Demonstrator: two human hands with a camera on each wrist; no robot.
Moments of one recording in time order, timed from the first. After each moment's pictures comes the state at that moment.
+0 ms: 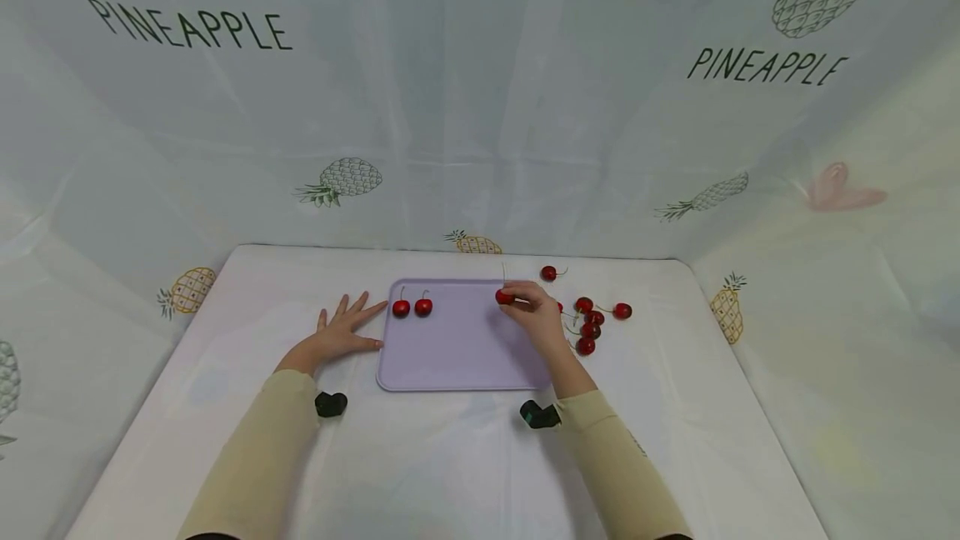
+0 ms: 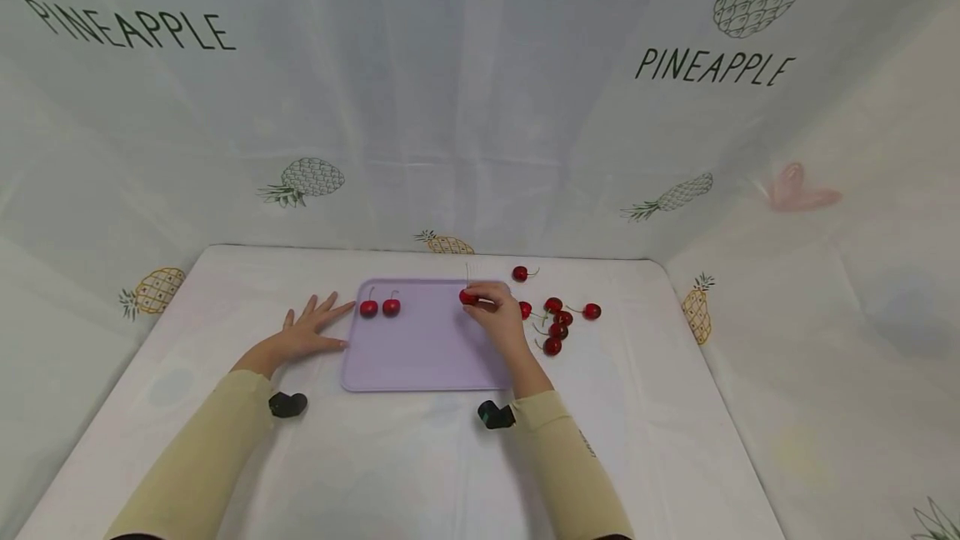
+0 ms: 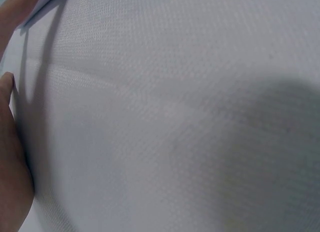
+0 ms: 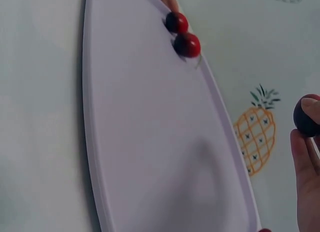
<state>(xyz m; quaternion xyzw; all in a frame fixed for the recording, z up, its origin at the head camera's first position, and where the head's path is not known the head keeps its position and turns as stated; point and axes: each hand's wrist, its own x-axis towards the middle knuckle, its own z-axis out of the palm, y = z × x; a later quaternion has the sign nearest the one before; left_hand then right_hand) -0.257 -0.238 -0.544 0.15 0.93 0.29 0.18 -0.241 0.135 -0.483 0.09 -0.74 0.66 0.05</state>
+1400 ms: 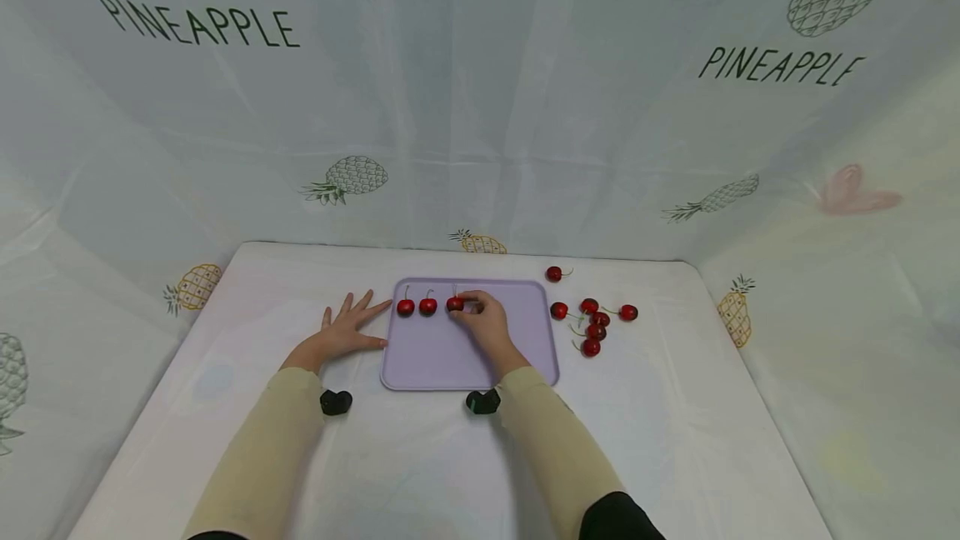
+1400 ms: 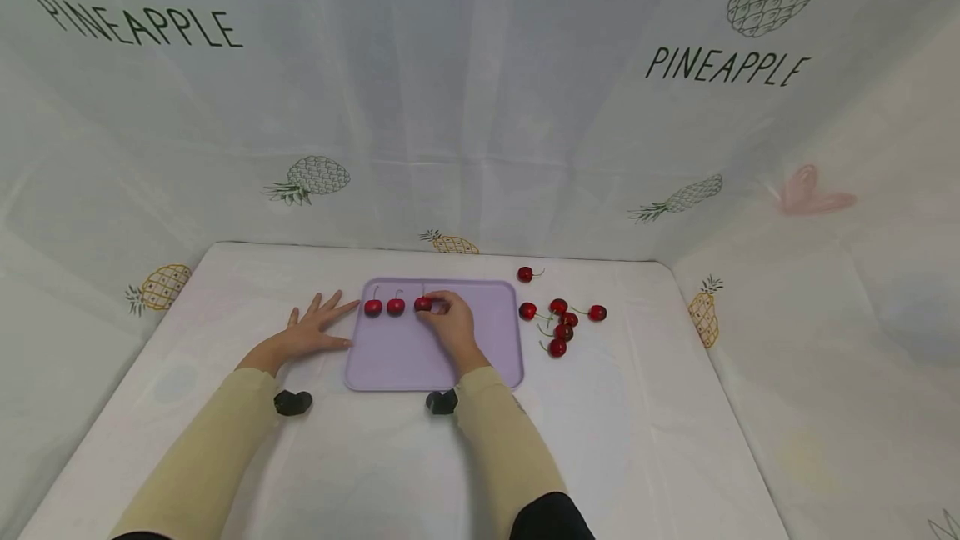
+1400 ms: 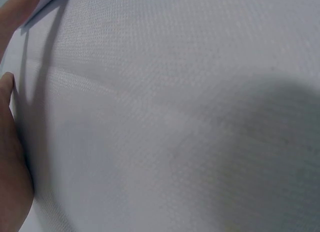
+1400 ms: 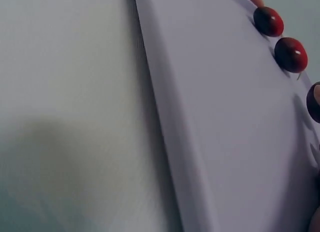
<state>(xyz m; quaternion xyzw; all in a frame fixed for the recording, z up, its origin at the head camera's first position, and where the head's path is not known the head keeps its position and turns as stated) -0.255 -0.240 -0.543 0.16 0.93 0.29 0.17 -0.283 0.053 -0.570 0.02 -0.82 0.57 0.01</state>
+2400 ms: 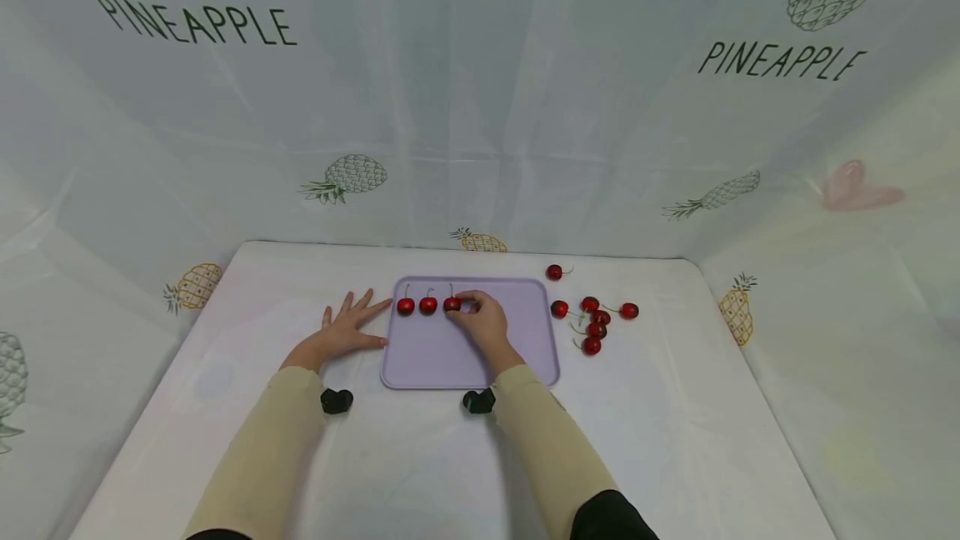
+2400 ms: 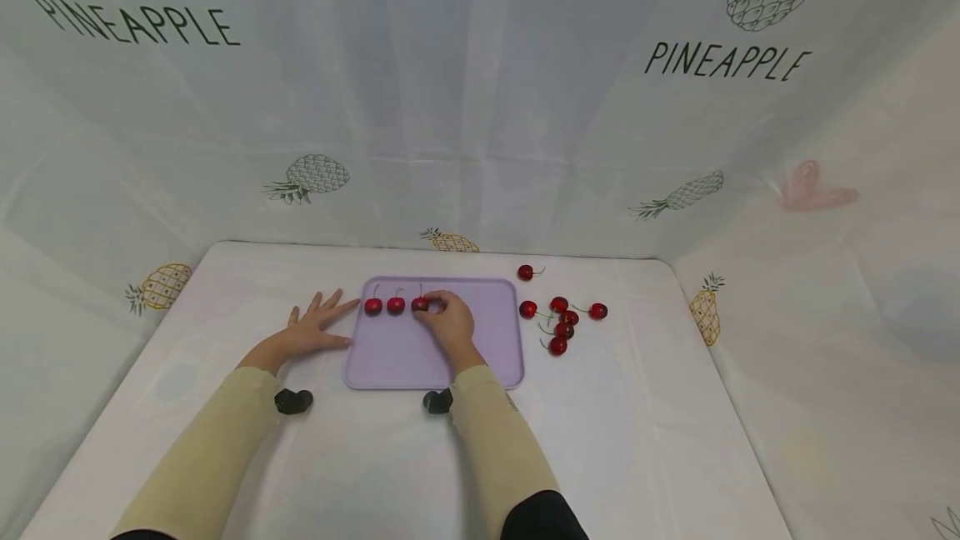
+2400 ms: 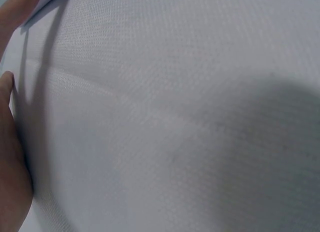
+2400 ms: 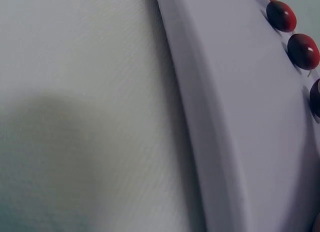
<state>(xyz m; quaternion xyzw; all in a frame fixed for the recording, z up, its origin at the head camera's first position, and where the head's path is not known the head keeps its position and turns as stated) -0.258 -0.237 -0.544 0.15 0.93 0.28 0.18 -0.284 0.048 -0.570 0.00 -0.86 0.51 0.02</state>
